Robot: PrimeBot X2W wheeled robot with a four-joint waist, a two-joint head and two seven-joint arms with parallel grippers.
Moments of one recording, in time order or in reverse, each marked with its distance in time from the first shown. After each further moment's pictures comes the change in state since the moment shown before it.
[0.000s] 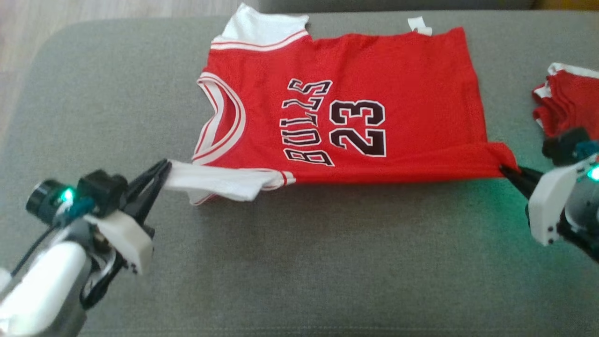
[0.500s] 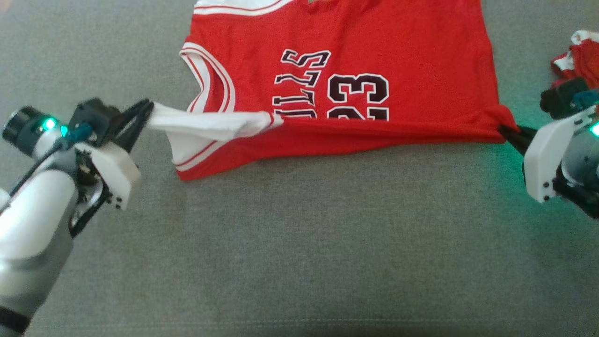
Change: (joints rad) left arm -0.348 -0.003 -0.156 0.265 0.037 -0.025 0.018; right arm -0.146 0.054 -0.036 0.041 -0.011 0.000 0.135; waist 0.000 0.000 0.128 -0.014
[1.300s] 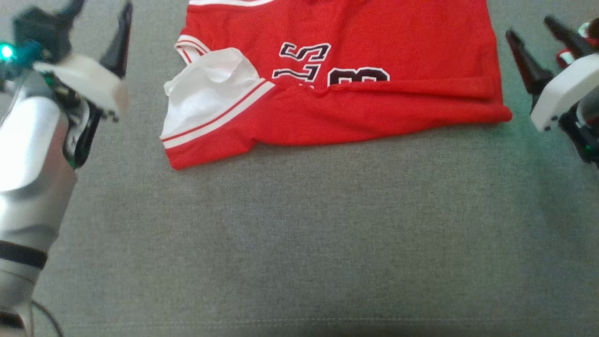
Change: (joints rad) left arm -0.247 -0.119 0.052 0.208 -0.098 0.128 -0.144; right arm -0.162 0.141 -0.153 0.196 -0.105 0.000 -0.334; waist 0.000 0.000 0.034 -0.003
